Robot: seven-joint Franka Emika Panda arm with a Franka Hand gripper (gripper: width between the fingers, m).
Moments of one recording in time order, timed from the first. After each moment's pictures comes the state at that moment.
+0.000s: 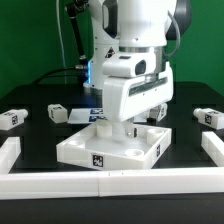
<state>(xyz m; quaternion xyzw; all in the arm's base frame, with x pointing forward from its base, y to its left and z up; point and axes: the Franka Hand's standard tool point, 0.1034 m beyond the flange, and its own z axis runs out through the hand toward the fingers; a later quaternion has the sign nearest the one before) 0.474 0.028 0.012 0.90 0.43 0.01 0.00</state>
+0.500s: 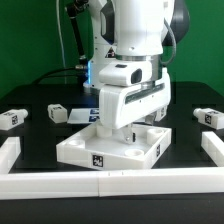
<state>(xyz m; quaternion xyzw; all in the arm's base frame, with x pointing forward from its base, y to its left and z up) 0.471 0.029 0.007 0.91 0.42 0.01 0.00</state>
